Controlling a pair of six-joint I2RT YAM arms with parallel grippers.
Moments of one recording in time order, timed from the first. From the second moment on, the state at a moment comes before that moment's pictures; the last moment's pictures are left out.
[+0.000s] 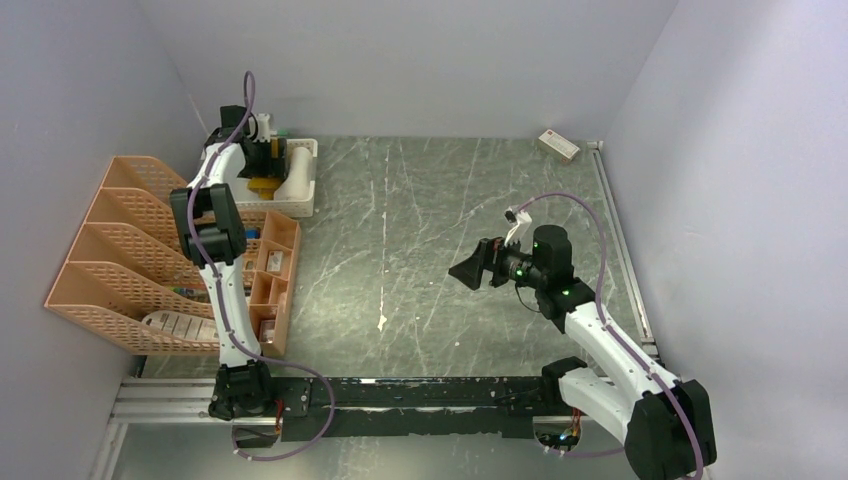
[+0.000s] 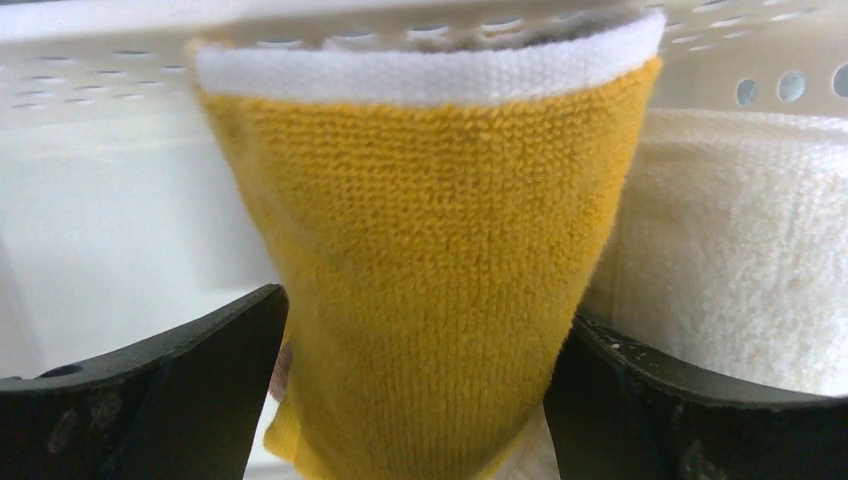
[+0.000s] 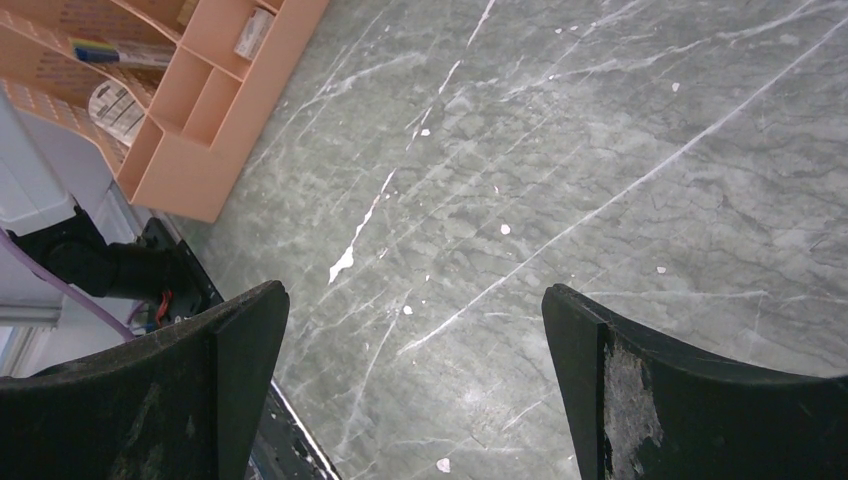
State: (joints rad) left arm 0.14 2.39 2.04 -0.57 0.16 0.15; right arm 0.31 0.94 0.49 0.03 -0.57 0.37
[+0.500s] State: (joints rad) left arm 0.13 2.08 2.03 -0.56 0.11 0.10; right arm 0.33 0.96 0.49 0.03 -0.52 0.38
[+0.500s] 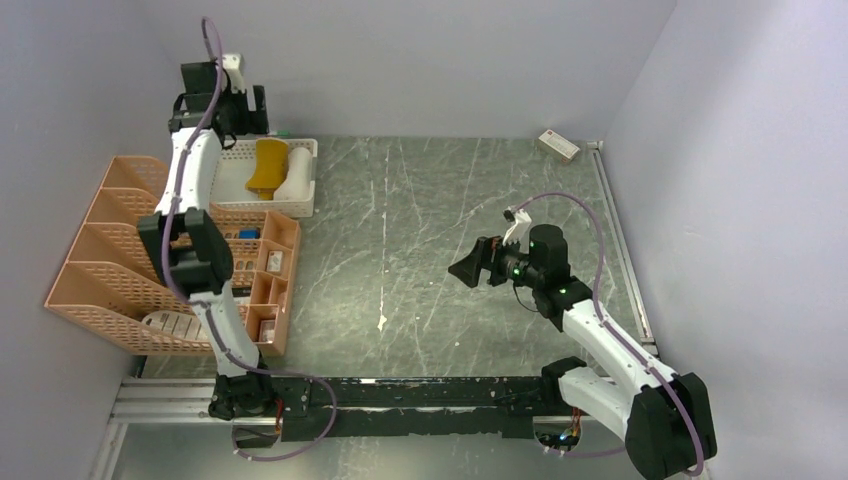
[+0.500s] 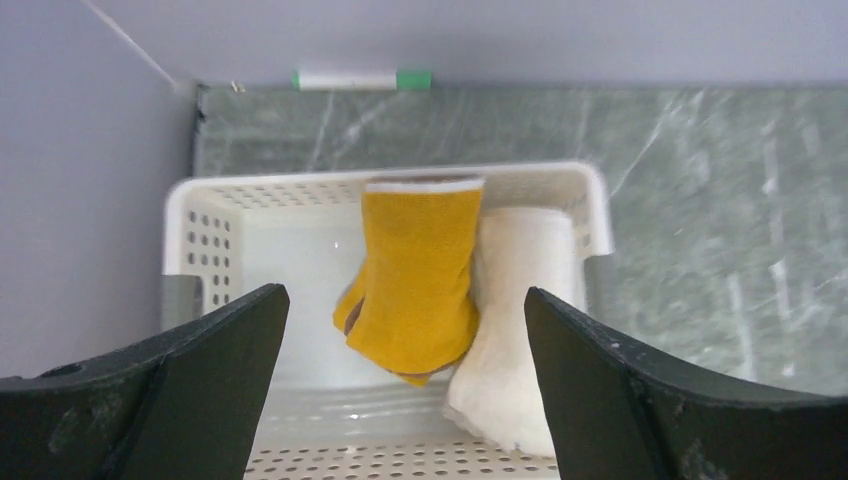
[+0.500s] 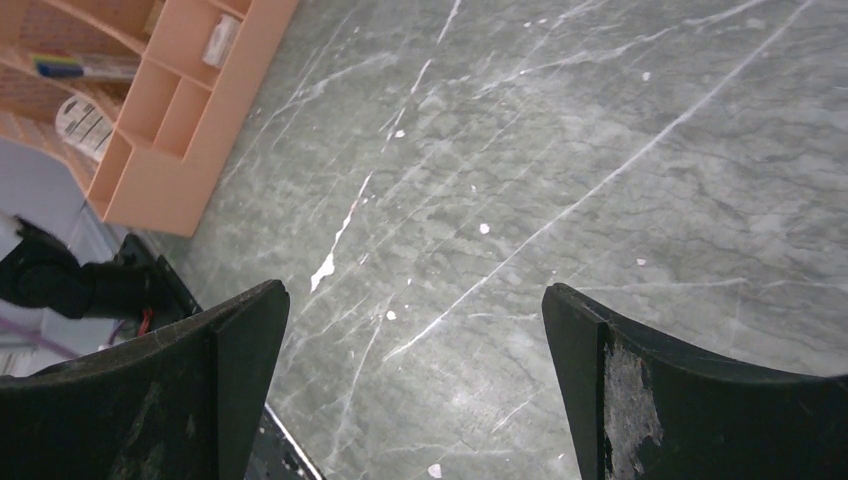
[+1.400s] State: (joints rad) left arm -0.28 0.87 0.67 0.18 0.19 -0.15; right arm 0.35 0.91 0.54 0.06 0.15 0.48
